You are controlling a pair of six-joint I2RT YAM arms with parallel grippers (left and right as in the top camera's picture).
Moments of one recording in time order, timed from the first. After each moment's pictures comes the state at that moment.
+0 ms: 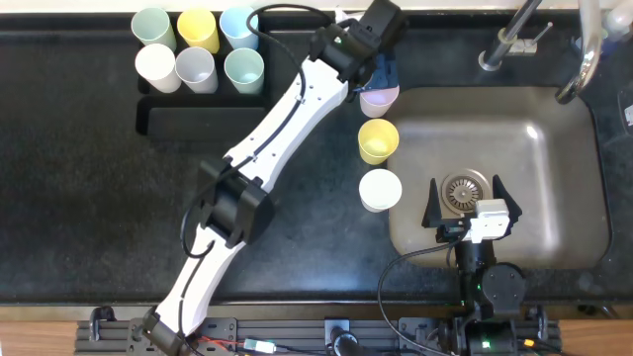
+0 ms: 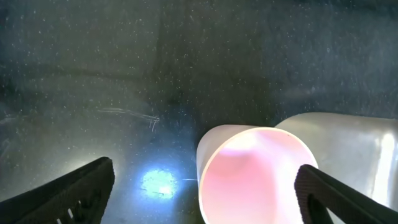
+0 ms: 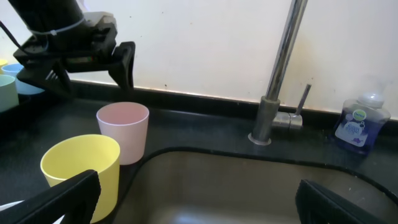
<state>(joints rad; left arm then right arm) -0.66 2.47 2.51 -1.16 -0.15 -0.76 0.05 0.01 0.02 -0.02 -0.01 -0.07</state>
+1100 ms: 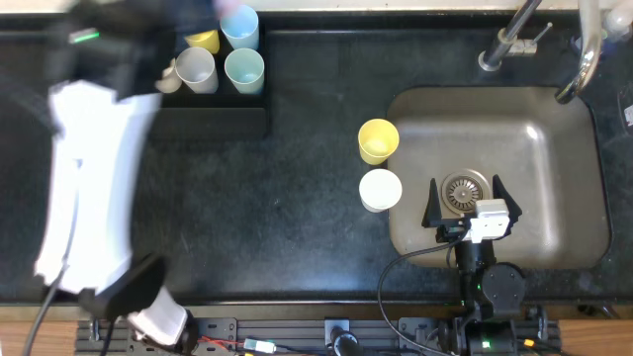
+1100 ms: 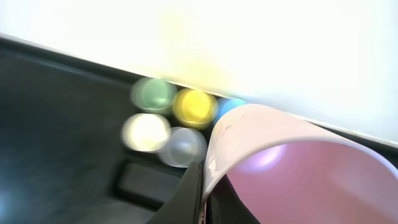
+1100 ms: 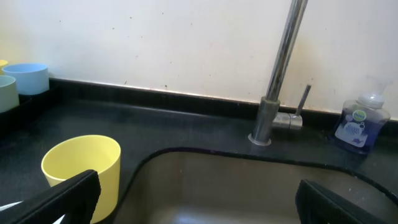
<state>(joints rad) -0.27 1.82 2.40 -1.33 -0.38 -0.42 0.05 0.01 0.02 -0.02 -0.01 -0.07</state>
